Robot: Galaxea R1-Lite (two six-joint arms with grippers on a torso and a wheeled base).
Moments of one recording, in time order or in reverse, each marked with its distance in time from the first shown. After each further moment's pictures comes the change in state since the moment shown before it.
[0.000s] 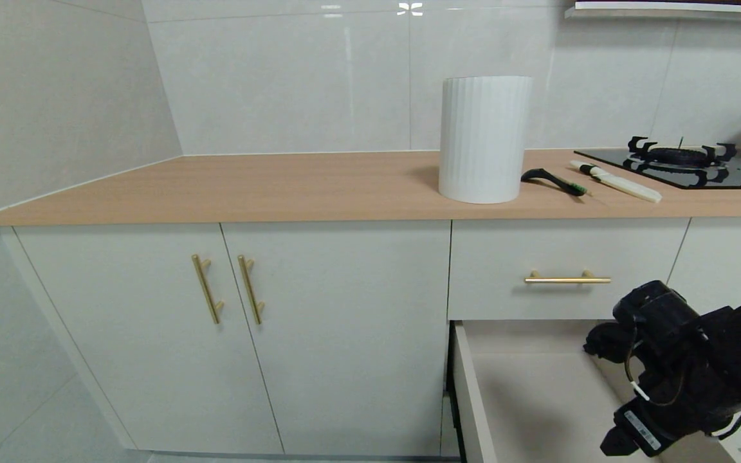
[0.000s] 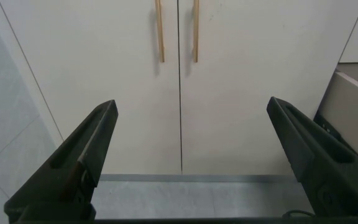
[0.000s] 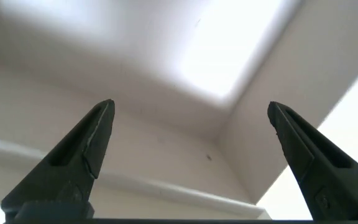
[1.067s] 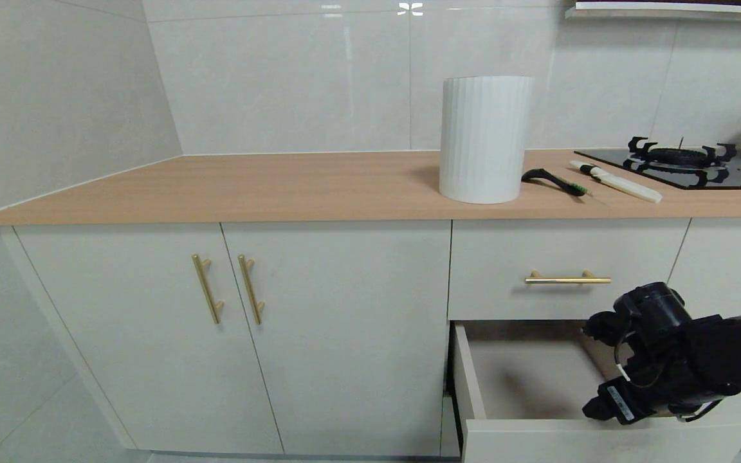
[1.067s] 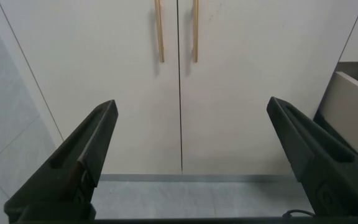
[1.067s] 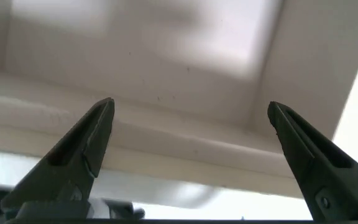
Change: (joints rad) left arm 0.000 0.000 0.000 0.000 0.000 0.000; right arm -0.096 0.133 0.081 -0.351 0.000 -0.030
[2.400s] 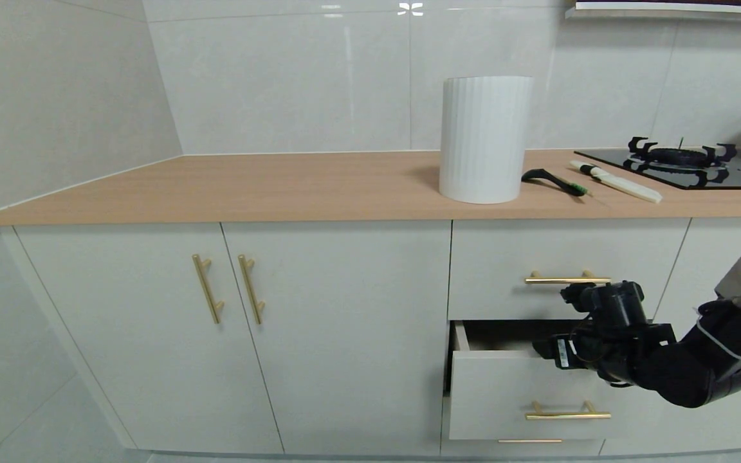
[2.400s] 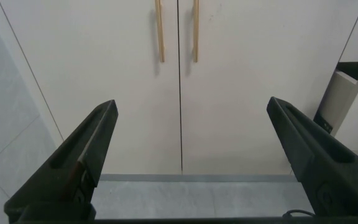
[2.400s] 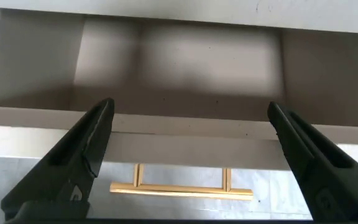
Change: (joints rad) left arm 0.000 0.000 0.000 0.000 0.000 0.000; right arm 0.023 0.247 0.011 -0.665 -0.051 0.232
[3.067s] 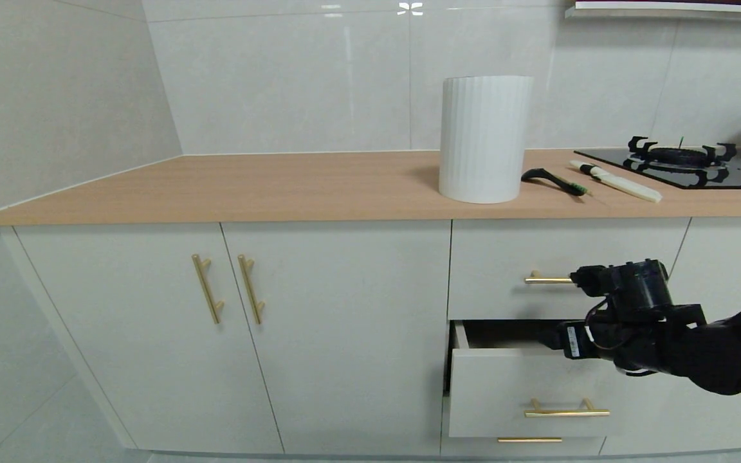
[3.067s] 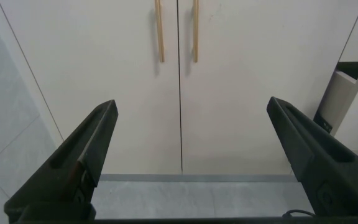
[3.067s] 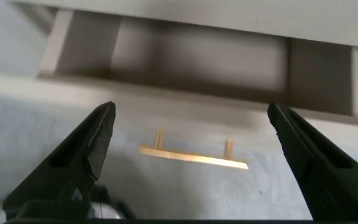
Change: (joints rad) left arm 0.000 0.000 0.000 0.000 0.000 0.000; right arm 0.005 -0.157 -0.017 0.125 0.071 -0.001
